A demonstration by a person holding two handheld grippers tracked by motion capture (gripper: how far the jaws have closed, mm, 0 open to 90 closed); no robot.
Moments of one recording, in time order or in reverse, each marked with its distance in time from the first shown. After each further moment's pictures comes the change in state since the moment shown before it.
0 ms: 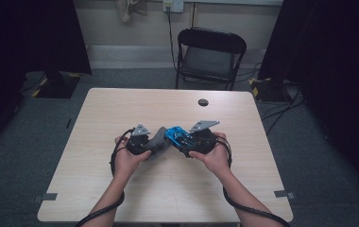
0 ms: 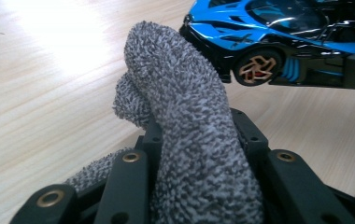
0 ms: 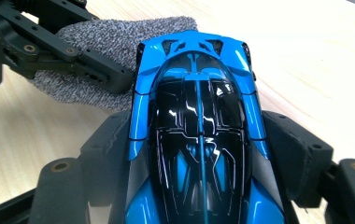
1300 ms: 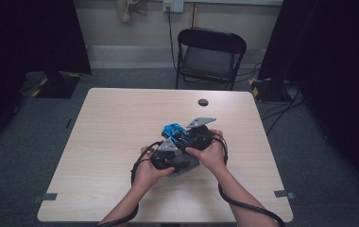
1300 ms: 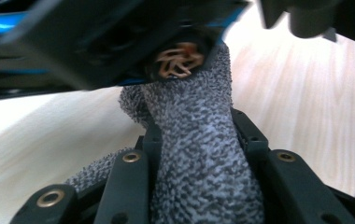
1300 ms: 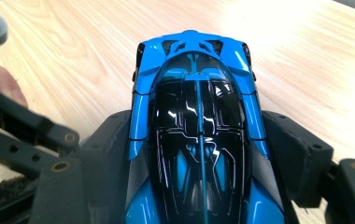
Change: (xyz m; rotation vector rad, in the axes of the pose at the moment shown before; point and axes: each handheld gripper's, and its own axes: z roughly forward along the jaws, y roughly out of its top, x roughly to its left) left arm -0.078 -0.001 0.036 0.047 -0.247 0.135; right arm -0.002 0.009 0.011 -0.006 -0.009 0.022
